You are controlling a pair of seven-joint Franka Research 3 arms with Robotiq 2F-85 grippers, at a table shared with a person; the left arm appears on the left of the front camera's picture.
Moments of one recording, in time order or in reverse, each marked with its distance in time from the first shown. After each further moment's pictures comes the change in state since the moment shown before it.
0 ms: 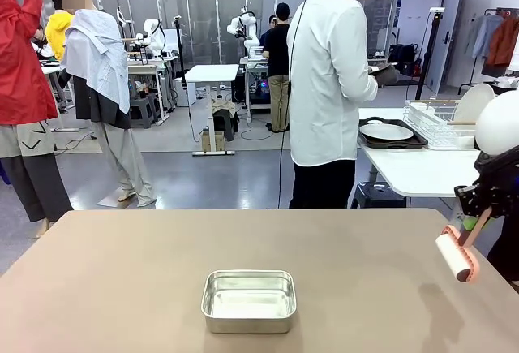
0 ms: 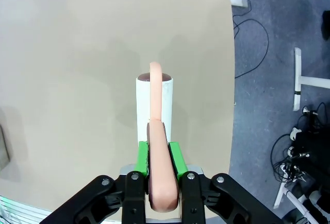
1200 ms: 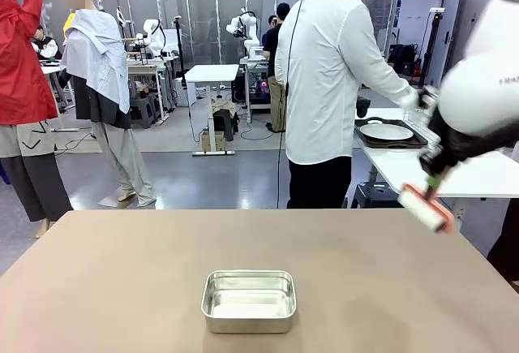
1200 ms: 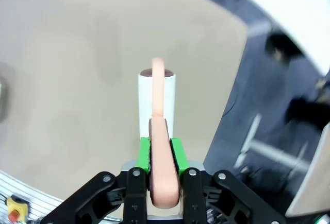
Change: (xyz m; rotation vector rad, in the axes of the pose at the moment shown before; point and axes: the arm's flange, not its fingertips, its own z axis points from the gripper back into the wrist) left arm 0.000 0.000 0.000 0.000 0.000 0.000; right arm 0.012 0.110 0.088 -0.107 -0.157 0.512
